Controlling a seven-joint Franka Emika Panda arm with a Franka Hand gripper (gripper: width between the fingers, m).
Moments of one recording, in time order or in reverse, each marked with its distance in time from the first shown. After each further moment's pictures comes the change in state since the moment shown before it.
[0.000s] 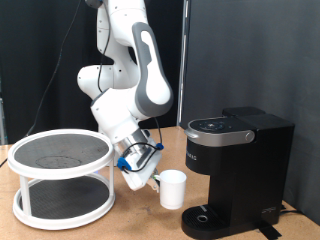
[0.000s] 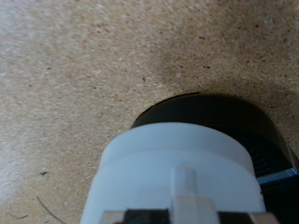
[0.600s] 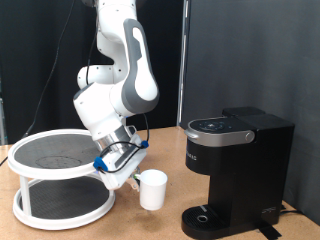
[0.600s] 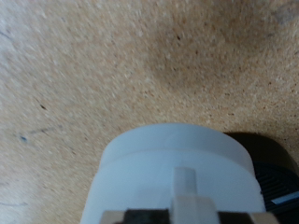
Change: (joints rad) arm -0.046 -0.033 -0.121 0.002 -0.266 -0.103 0.186
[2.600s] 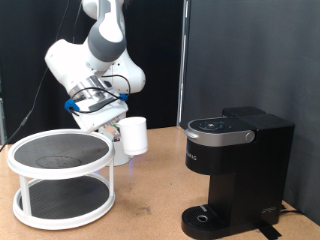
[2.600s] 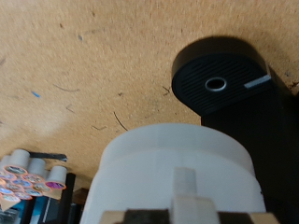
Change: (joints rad) arm -0.041 -0.461 -0.172 -0.155 -0.166 -0.212 0.104
